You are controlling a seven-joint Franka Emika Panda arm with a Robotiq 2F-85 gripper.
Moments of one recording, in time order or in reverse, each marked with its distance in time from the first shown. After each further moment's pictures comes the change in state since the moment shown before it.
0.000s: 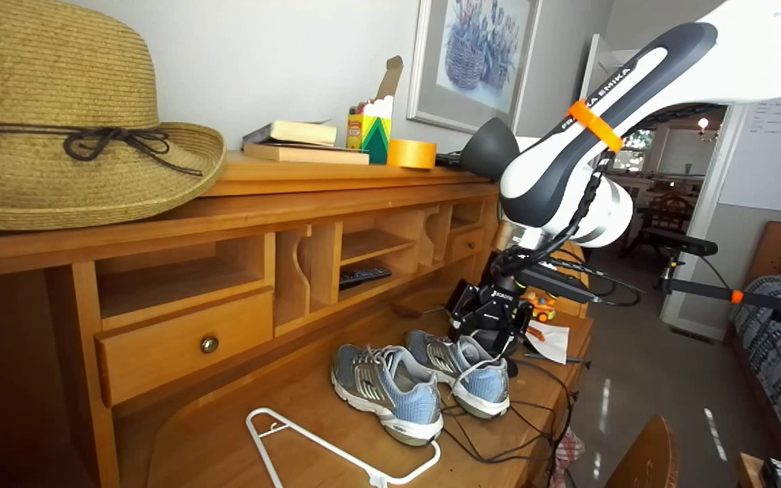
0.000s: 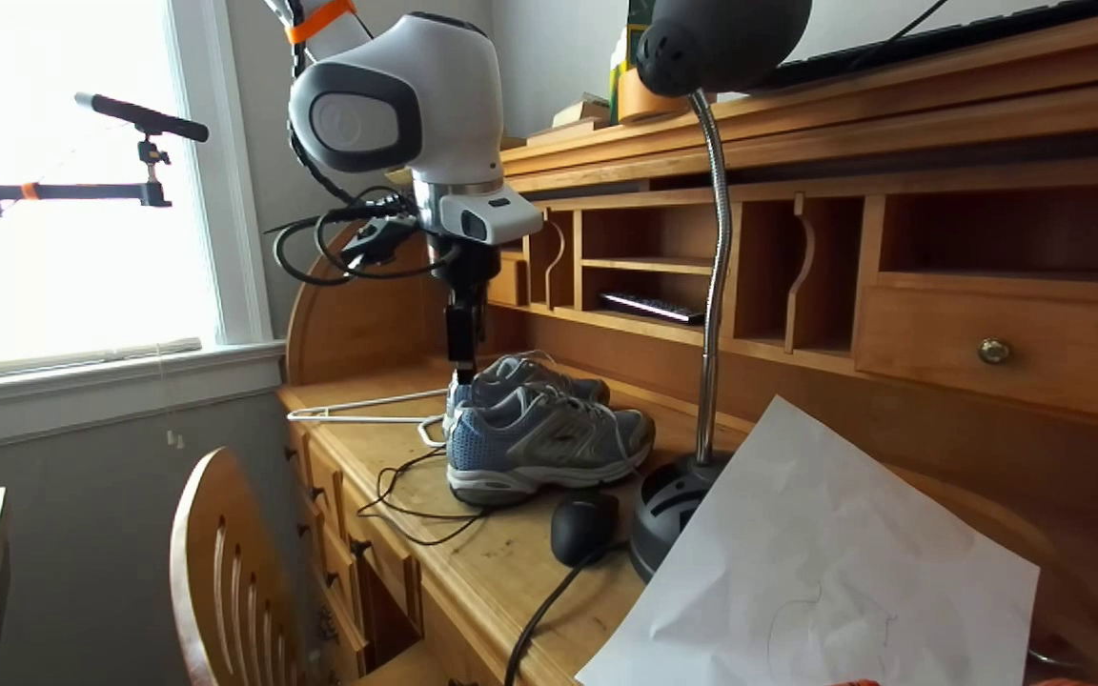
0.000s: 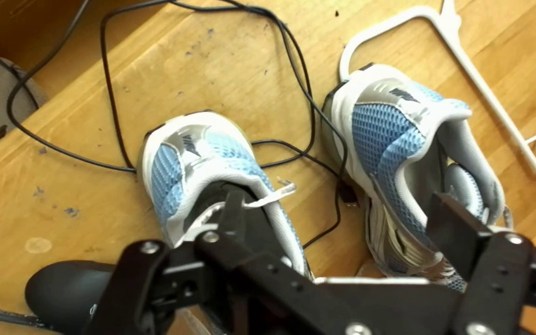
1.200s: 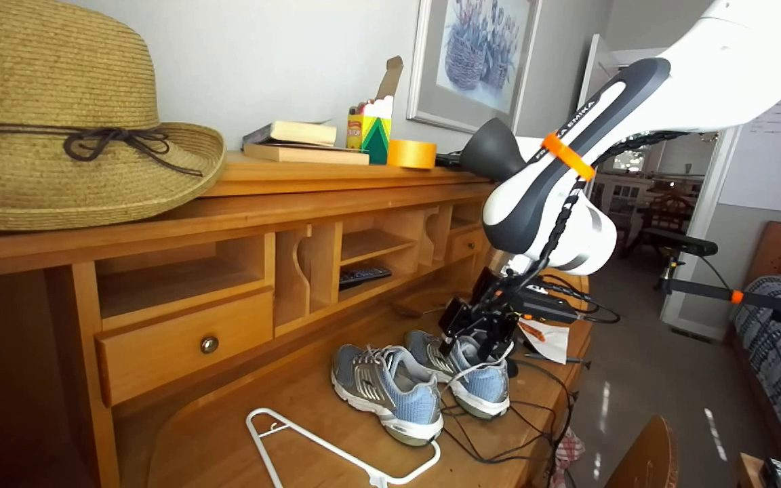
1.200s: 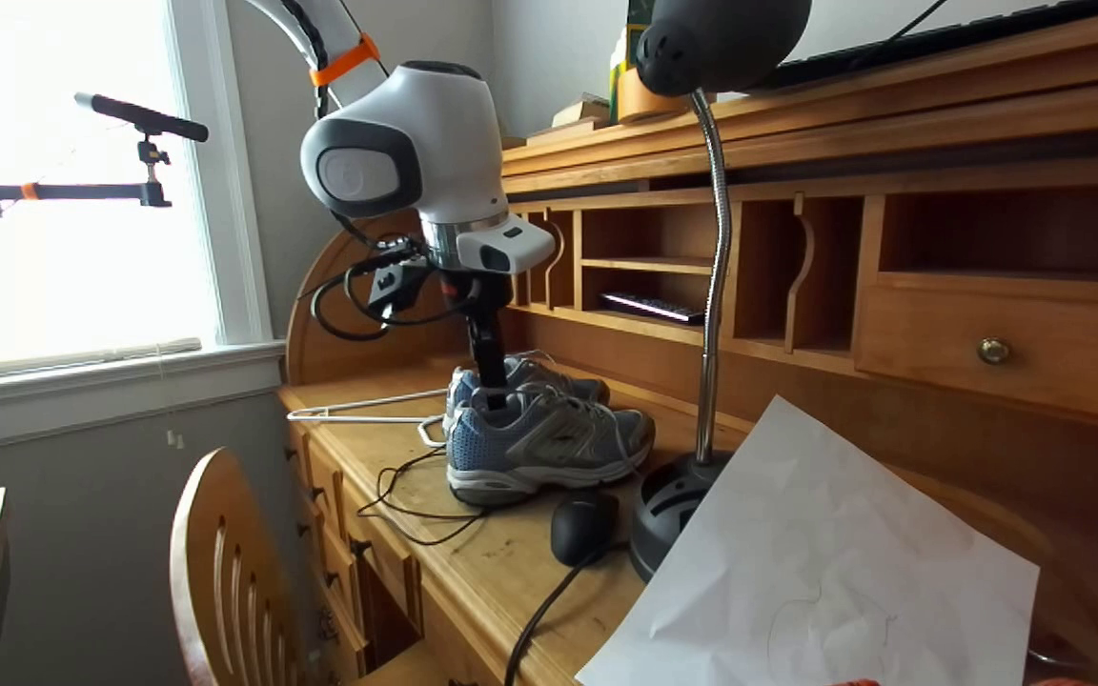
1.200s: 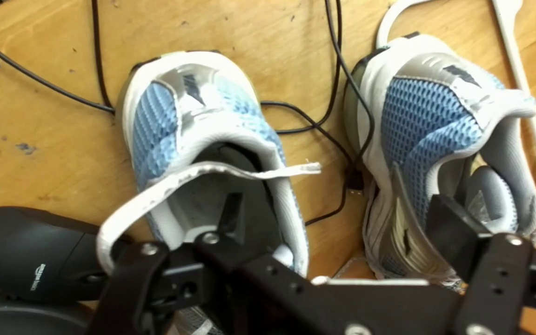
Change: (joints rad) arm -0.018 0.109 0.054 0.022 0.124 0.179 -0.277
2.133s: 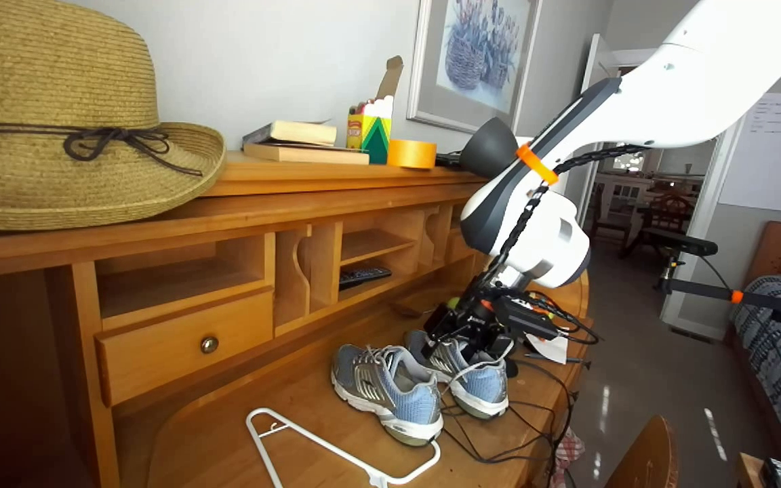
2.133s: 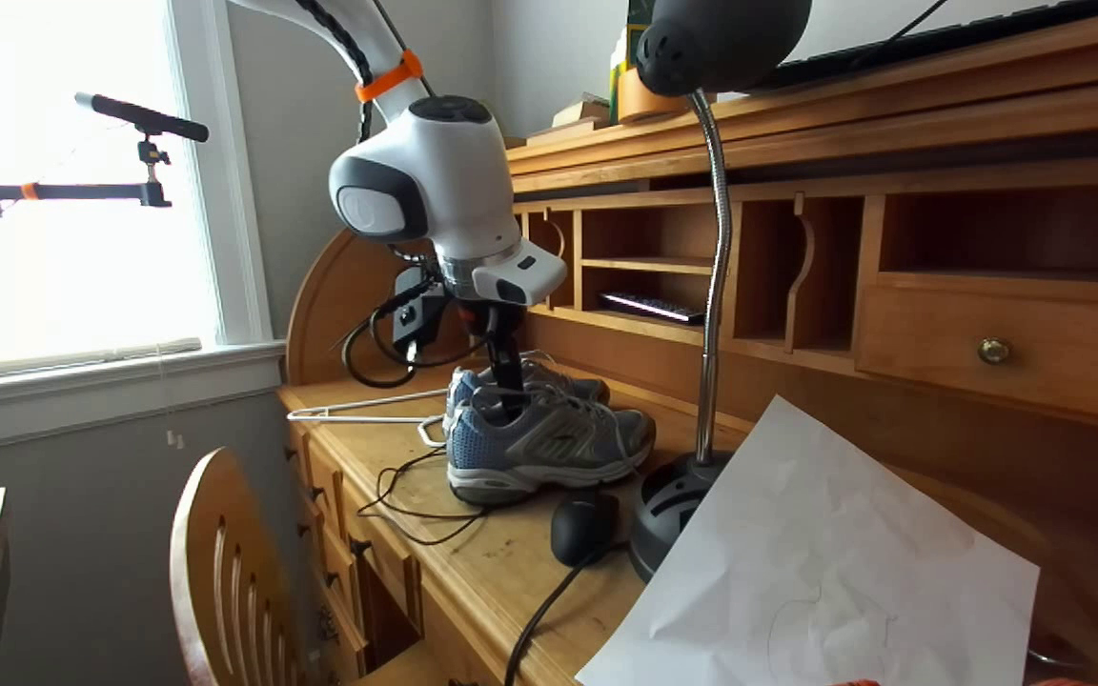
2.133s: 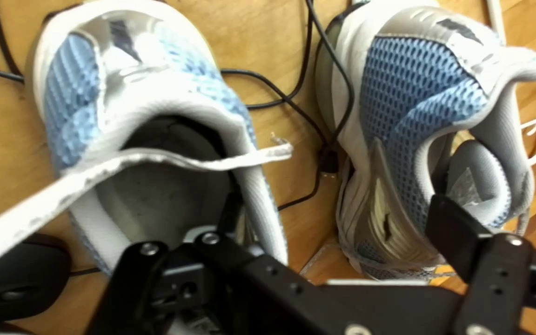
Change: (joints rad) arm -0.105 0.105 0.134 0.091 0.314 0.056 -0.299
